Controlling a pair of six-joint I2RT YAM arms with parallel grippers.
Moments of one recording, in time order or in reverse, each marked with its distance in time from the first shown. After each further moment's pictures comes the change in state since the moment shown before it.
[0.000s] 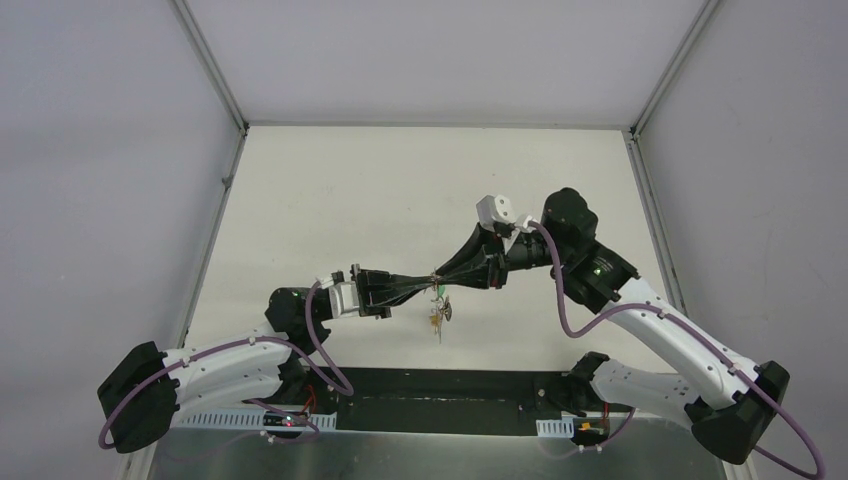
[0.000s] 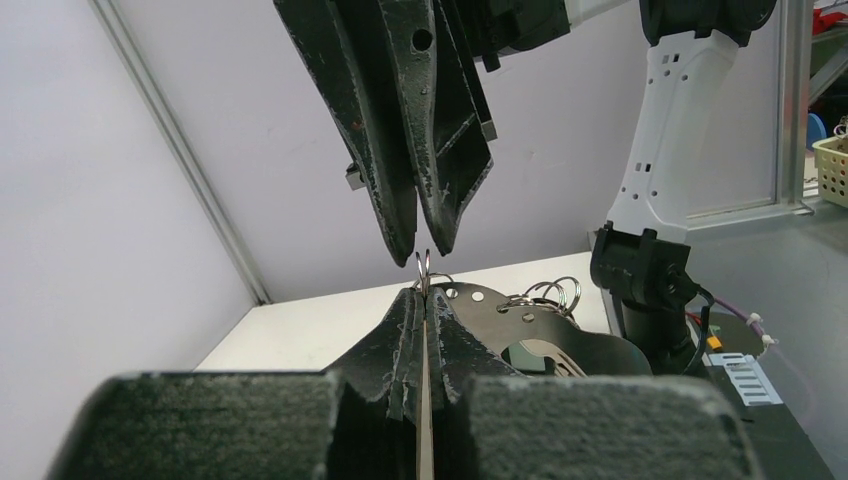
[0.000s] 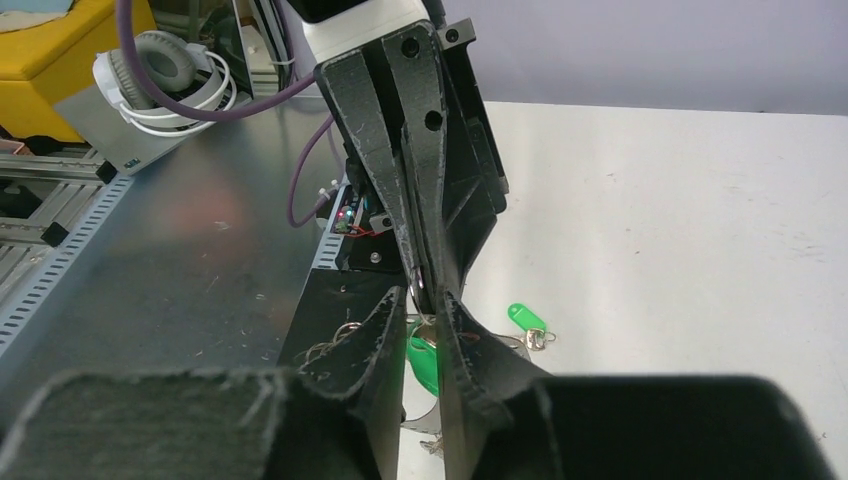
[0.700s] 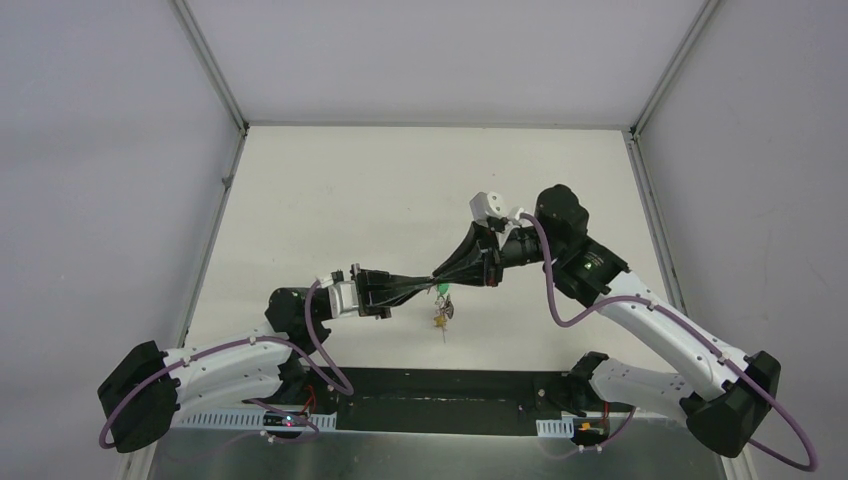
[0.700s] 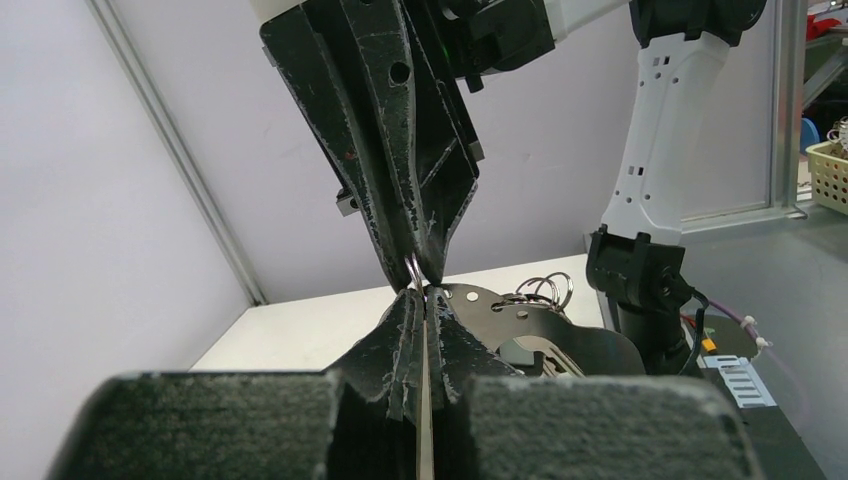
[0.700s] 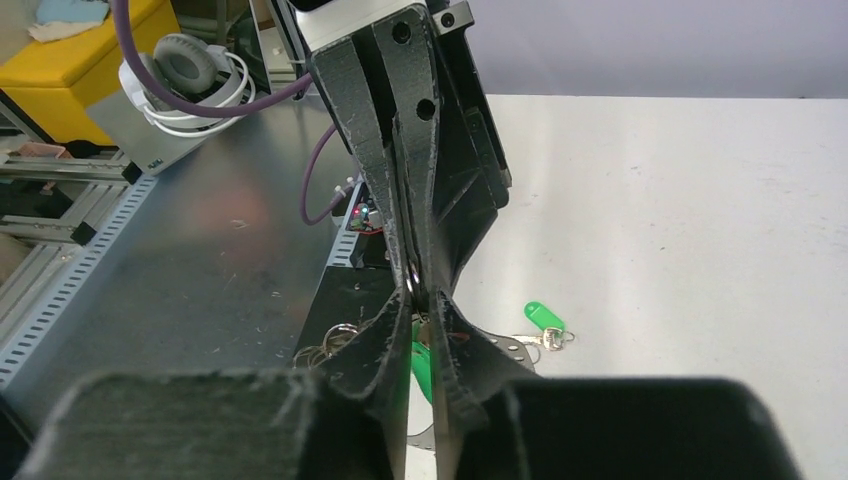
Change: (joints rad) left arm 0.000 0.005 0.000 0.012 -0.001 -0.015; right arm -0.007 0.047 -0.014 0.046 -0.051 0.038
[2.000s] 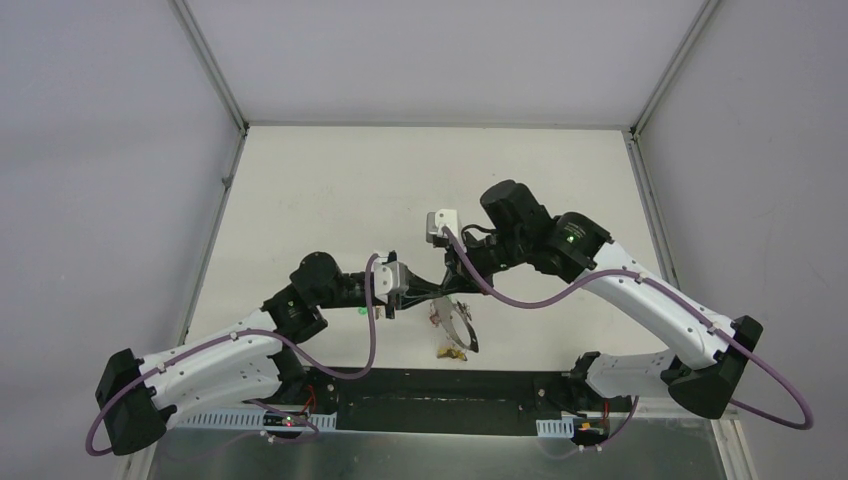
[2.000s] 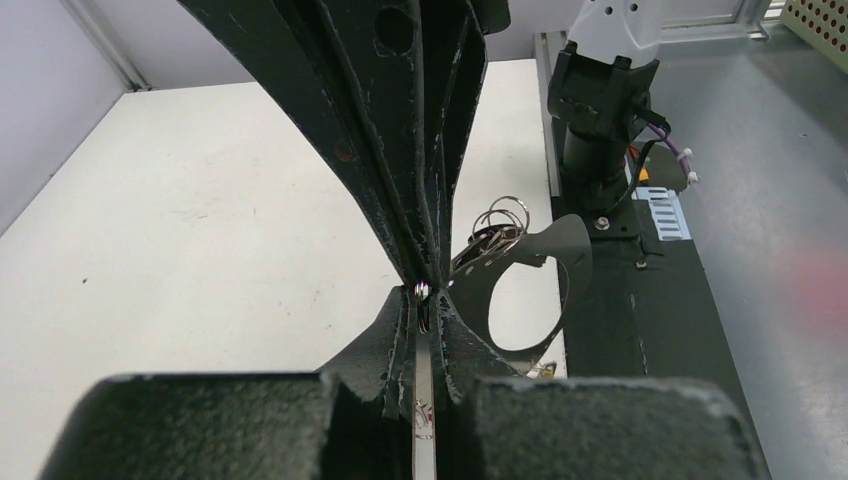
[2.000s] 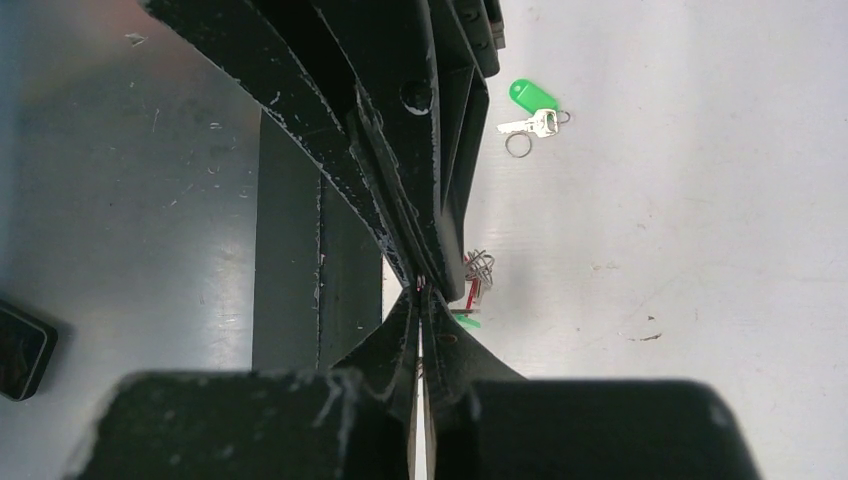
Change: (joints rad) left arm -0.007 -0.036 0.253 -0.852 0.027 0.109; right arm 0.146 0.206 0.378 -0.838 0.405 -0.356
